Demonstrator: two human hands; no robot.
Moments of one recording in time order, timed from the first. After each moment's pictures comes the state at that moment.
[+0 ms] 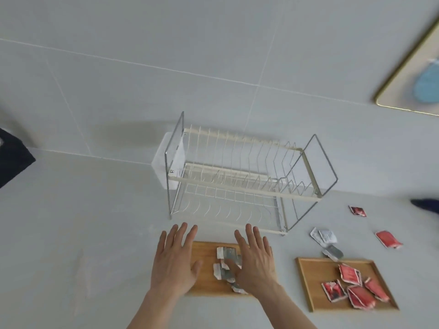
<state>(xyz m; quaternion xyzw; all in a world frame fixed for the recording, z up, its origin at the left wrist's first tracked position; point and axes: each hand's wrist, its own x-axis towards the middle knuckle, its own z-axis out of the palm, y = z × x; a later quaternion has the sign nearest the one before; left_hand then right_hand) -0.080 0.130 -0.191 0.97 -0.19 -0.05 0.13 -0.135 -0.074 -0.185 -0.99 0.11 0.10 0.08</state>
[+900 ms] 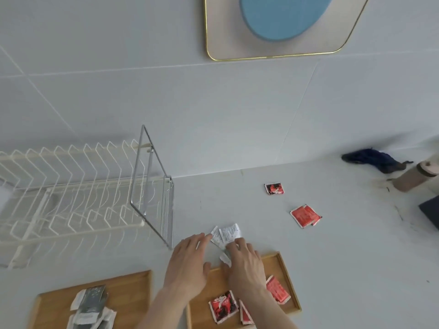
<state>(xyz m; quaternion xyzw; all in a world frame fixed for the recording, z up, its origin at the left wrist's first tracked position) -0.125 -0.274 -0.210 0.92 -0.32 -0.16 0.13 -0.204 -0.412 -0.231 -0.95 0.21 0.10 0.20</state>
